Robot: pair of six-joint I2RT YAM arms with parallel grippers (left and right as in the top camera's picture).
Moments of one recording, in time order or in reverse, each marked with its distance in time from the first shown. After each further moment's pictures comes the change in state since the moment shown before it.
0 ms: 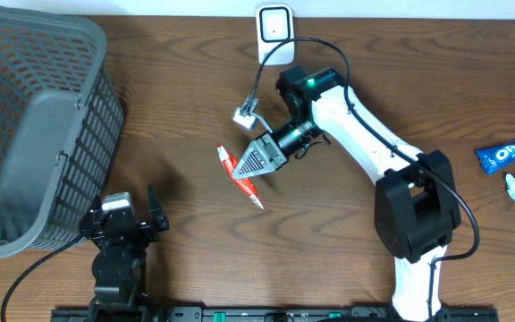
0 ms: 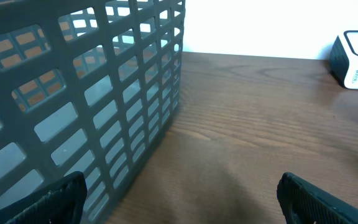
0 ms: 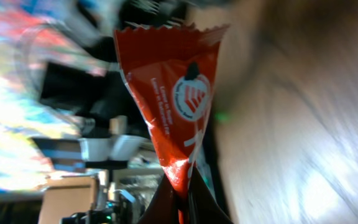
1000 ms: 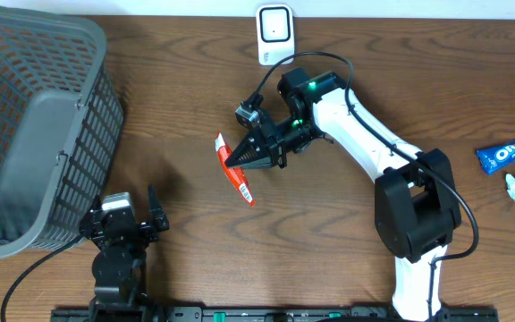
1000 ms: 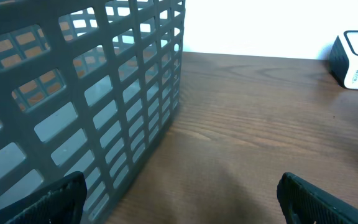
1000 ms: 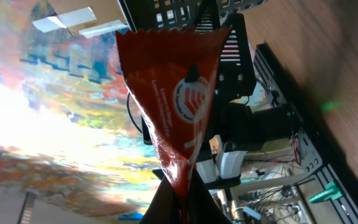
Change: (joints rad) left arm 0.000 0.000 0.000 0.000 0.000 0.000; right arm -0.004 0.000 -0.027 0.065 -0.247 0.551
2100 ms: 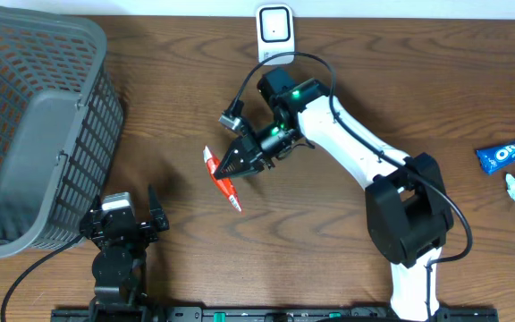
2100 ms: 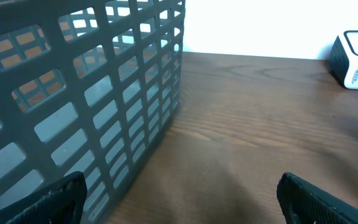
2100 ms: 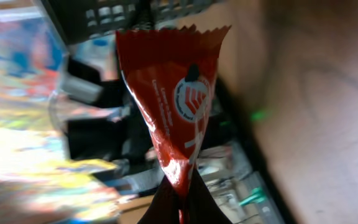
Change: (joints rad) left arm 0.000 0.000 0.000 0.000 0.000 0.000; right arm 0.077 0.000 -0.001 0.211 0.252 0.079
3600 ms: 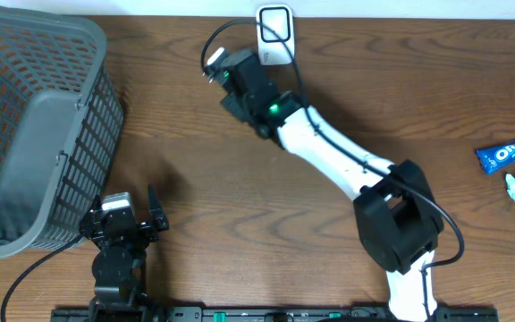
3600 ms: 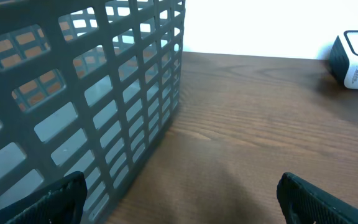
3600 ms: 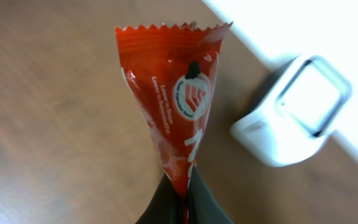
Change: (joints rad) left arm 0.000 0.000 0.000 0.000 0.000 0.000; right arm 0.086 0.000 -0.001 0.786 1.479 -0.448
